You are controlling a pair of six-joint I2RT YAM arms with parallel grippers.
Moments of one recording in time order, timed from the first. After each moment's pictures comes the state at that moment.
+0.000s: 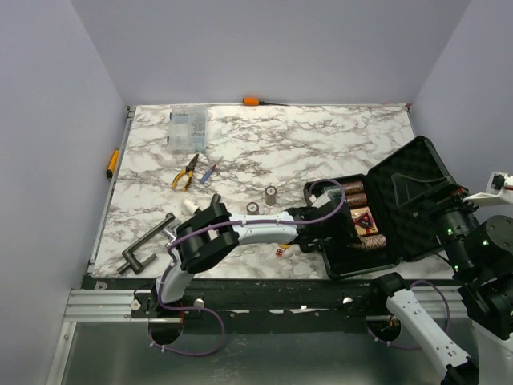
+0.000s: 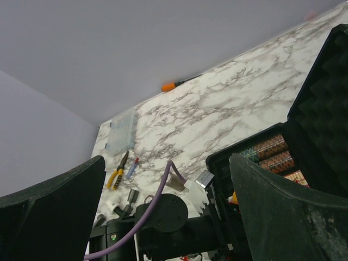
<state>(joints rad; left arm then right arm) -1.21 2.05 1.44 -0.10 0.04 -1.52 0.32 0.48 1.26 -0.81 0.25 0.60</state>
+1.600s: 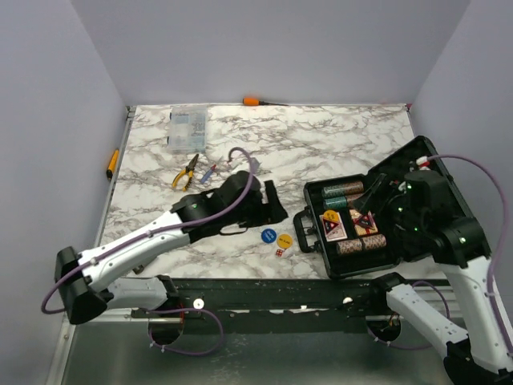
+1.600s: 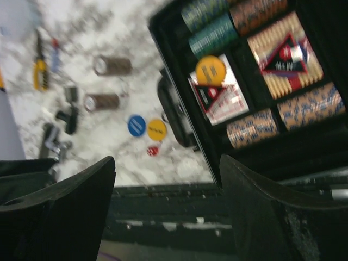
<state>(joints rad) -1.02 1.24 1.13 -0.56 -0.08 -0.98 0.32 0.73 1.19 -1.12 0.06 0.74</state>
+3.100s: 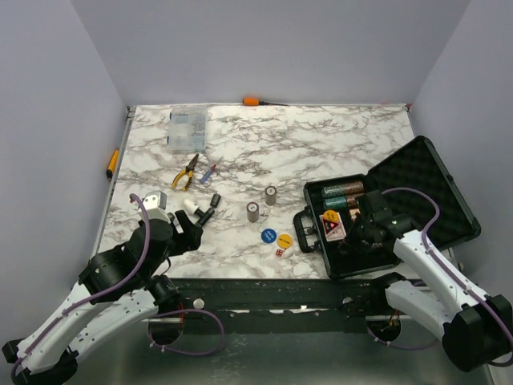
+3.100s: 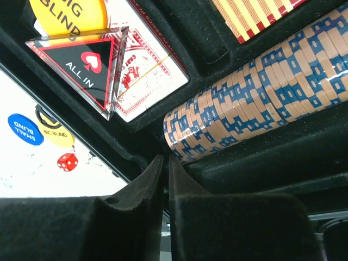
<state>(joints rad) -0.85 0.40 0.78 -1.02 -0.46 -0.80 0.33 0.91 0.57 -0.84 -0.04 0.89</state>
